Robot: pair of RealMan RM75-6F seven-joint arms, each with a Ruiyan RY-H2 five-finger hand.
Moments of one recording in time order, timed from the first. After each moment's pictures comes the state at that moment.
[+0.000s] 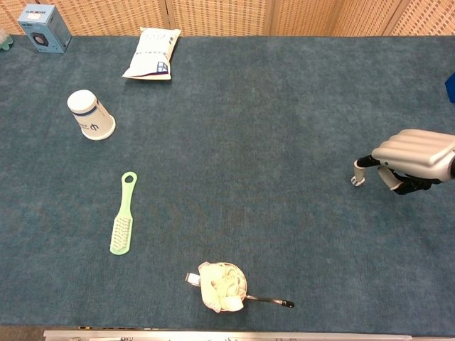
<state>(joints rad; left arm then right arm) -0.03 -1.03 -0.02 -1.56 1.42 1.45 0.03 0.66 -1.10 -0.17 -1.75 -1.31 0.74 -0.37</state>
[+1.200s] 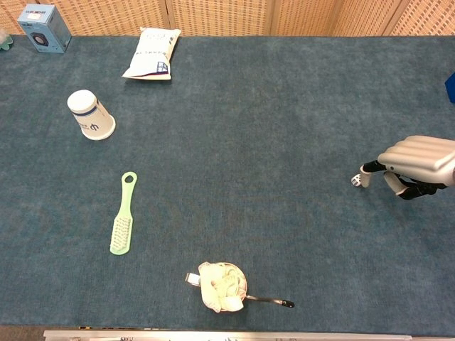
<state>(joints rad) -0.03 -1.04 -0.02 -1.56 1.41 1.44 0.03 0.63 -1.11 -0.15 -1.71 -1.30 0.70 -0.34</state>
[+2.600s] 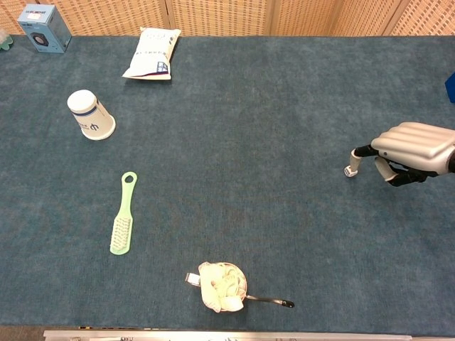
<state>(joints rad) -0.03 -1.03 -0.02 -1.56 1.42 1.44 0.03 0.59 -1.15 -0.12 -1.65 -1.43 0.79 -0.22</state>
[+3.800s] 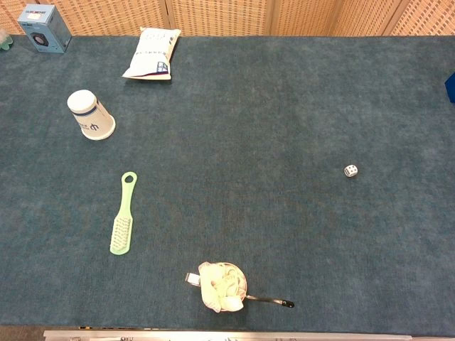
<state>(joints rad) -0.08 -1.04 -0.04 -1.61 1.44 1.42 0.04 0.10 -1.20 0.03 -1.44 -1.52 1.68 -0.10</state>
